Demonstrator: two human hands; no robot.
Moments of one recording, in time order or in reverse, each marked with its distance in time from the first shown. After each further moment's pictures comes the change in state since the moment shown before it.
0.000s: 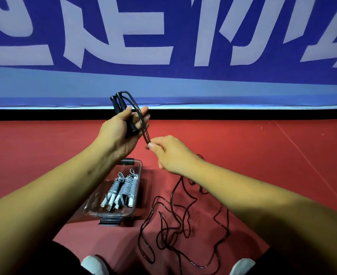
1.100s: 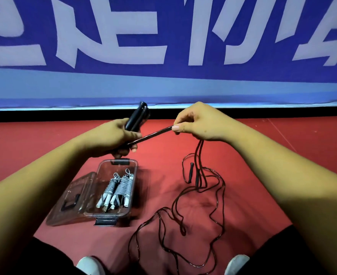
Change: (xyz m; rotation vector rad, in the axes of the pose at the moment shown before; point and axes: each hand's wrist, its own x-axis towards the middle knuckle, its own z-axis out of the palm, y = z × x) left_hand -0.006 0.019 -0.020 1.037 -0.350 -0.069; right_hand -0.013 0.000 -0.111 -0.169 -0.036 -0.053
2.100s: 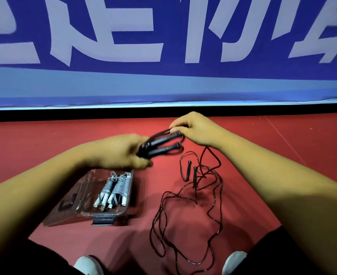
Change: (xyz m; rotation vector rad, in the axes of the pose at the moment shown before) left_hand -0.033 0.020 0.032 0.557 -0.306 0.231; right_hand 0.017 0.041 0.029 0.018 0.024 -0.056
